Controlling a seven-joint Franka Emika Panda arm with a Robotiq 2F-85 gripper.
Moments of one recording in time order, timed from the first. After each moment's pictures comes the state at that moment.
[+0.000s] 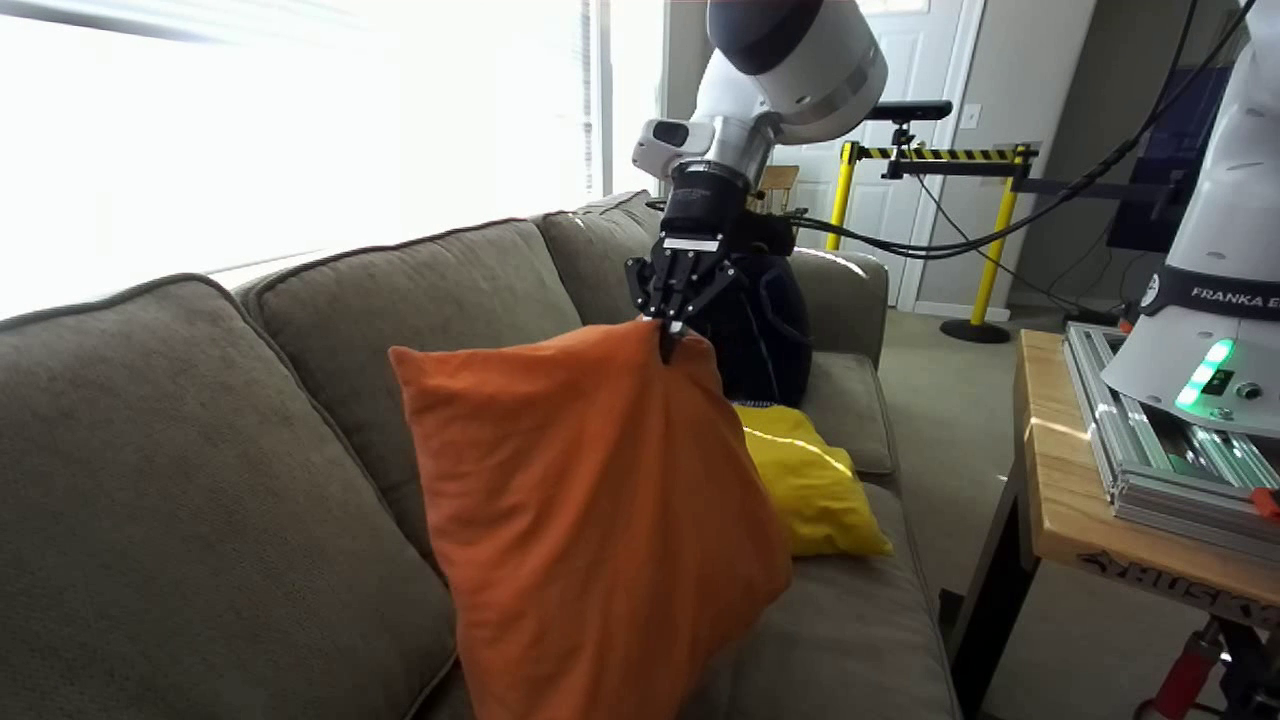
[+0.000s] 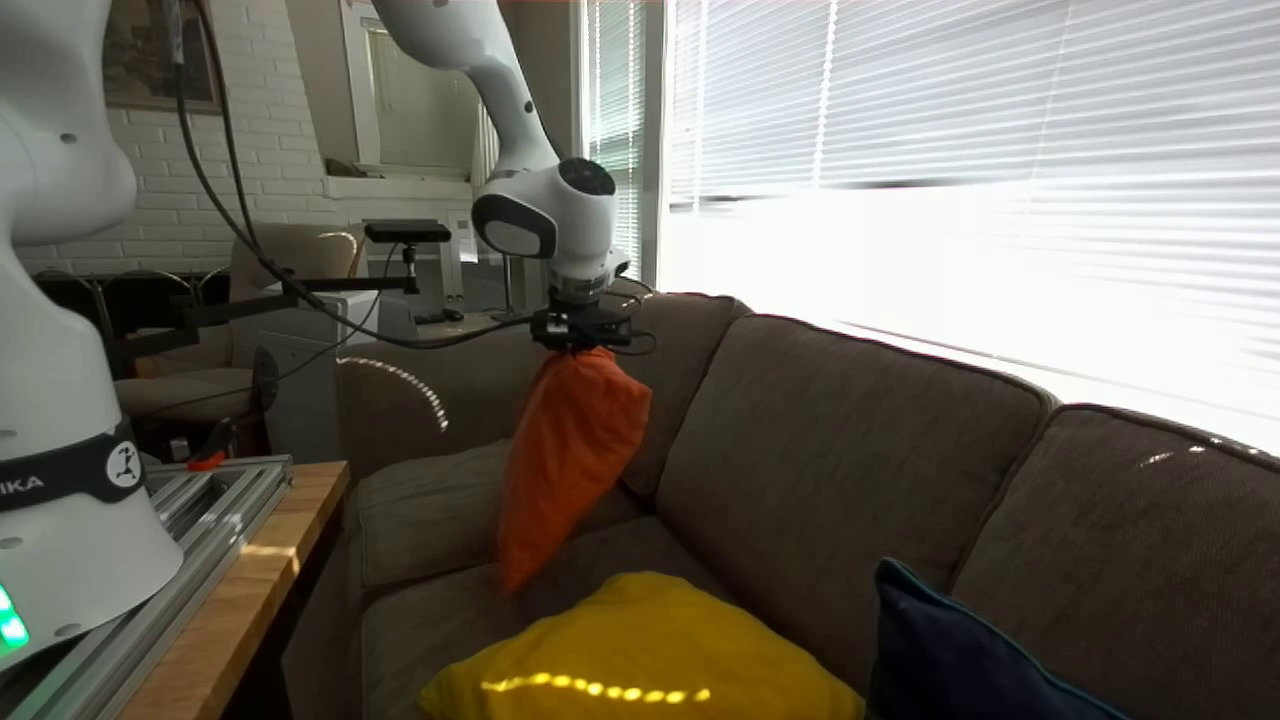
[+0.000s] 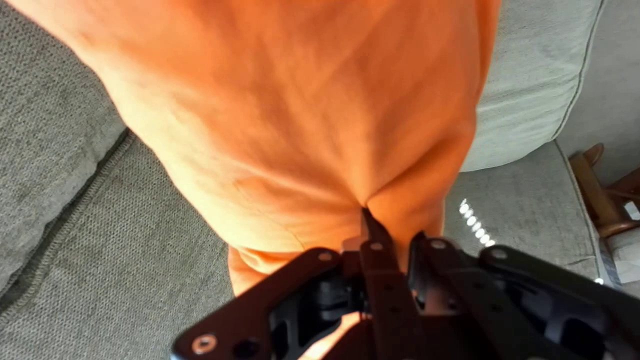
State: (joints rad) arm -0.08 0.44 0.69 -2.25 0.90 2.81 -1.79
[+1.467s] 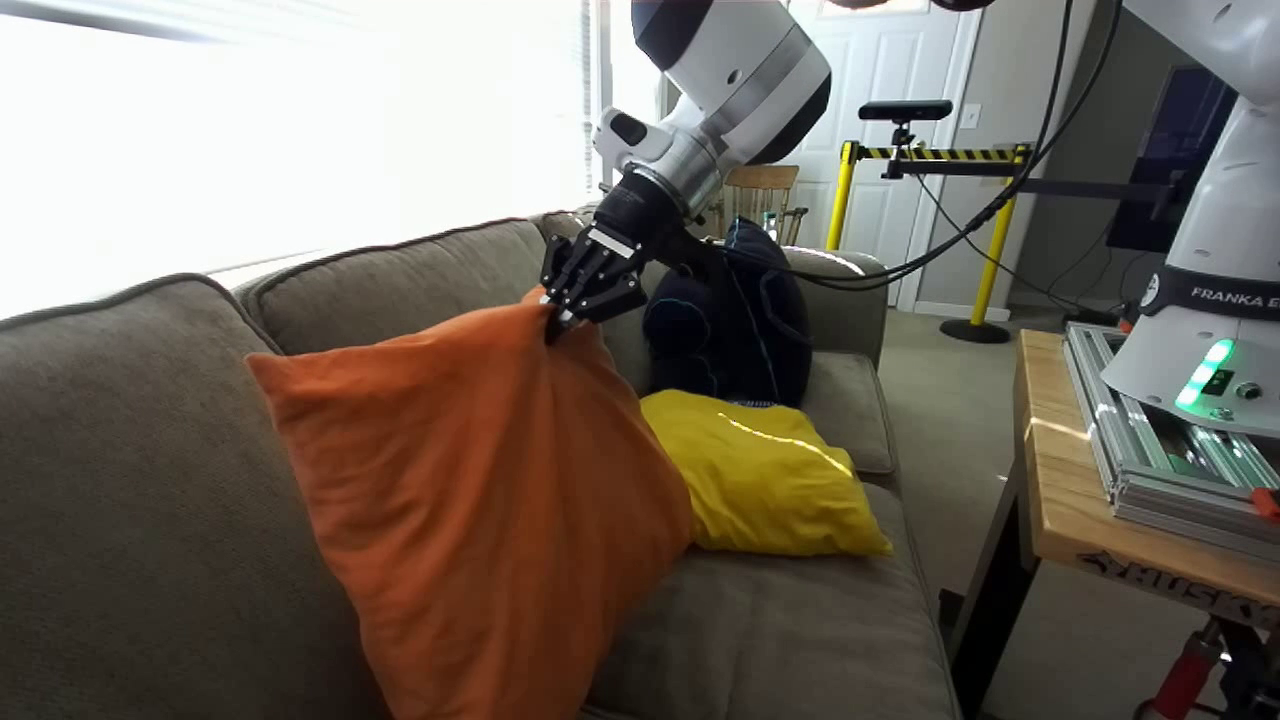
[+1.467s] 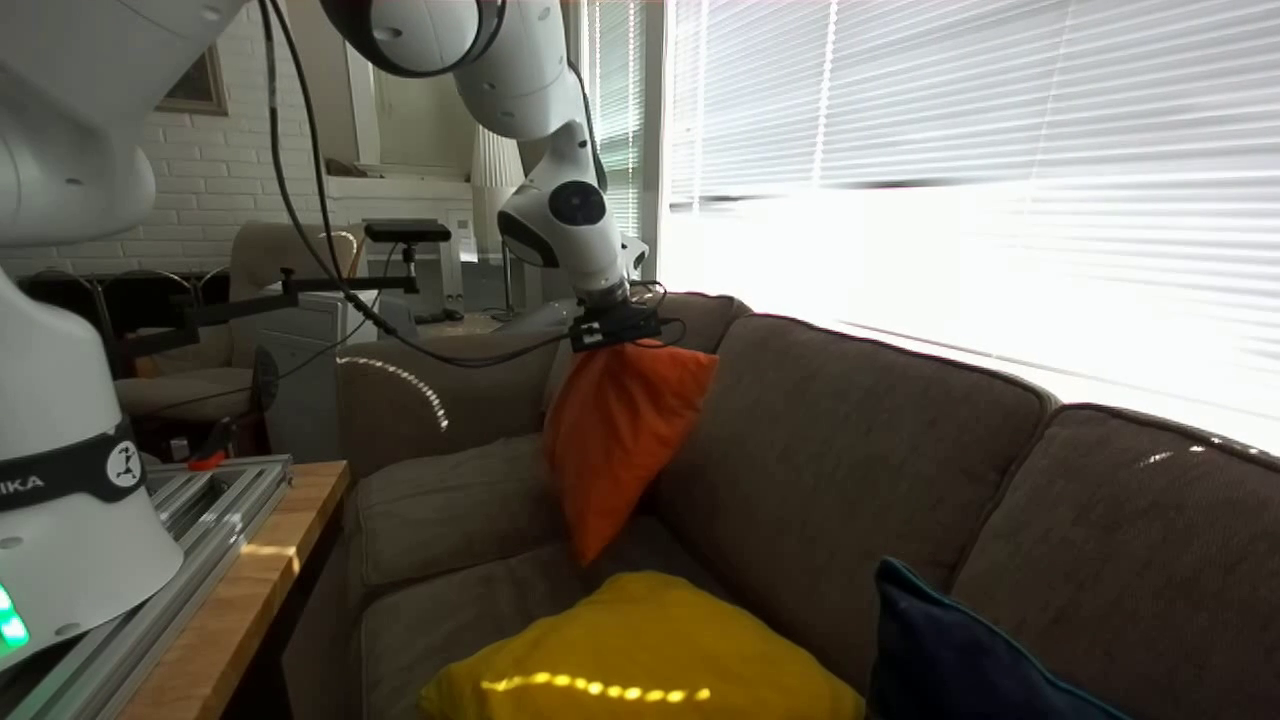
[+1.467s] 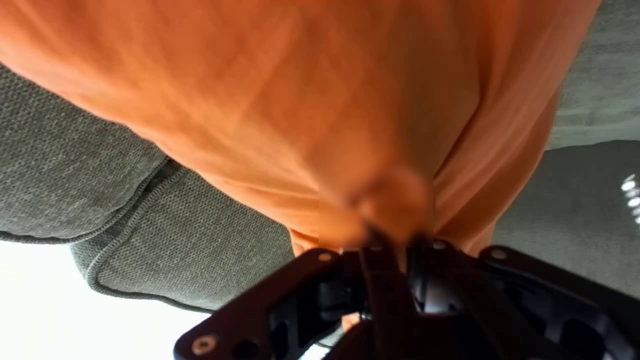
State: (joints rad) arm -0.30 0.90 1.09 -2.02 1.07 3.36 -2.29
